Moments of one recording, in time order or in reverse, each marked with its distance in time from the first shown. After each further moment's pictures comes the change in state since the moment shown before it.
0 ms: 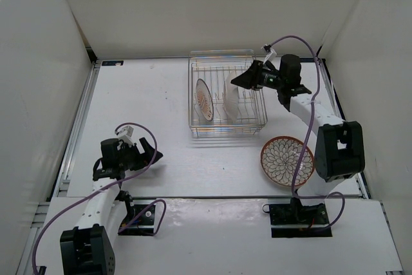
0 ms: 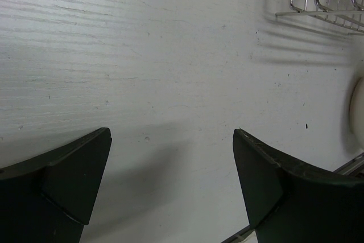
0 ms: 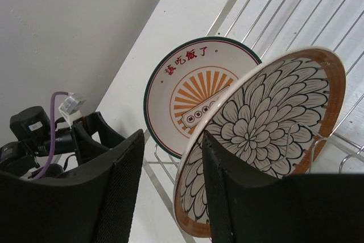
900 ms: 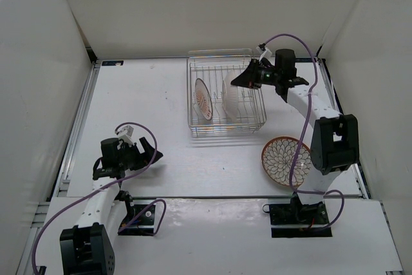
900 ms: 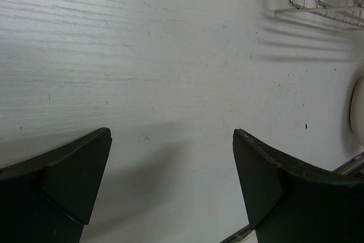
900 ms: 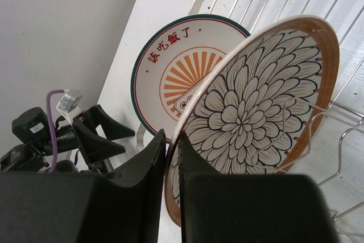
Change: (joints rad) left arm 0.000 0.015 0.007 0.000 0.000 0.000; right arm 0.016 0.093 0.161 -0.261 0.008 -0.036
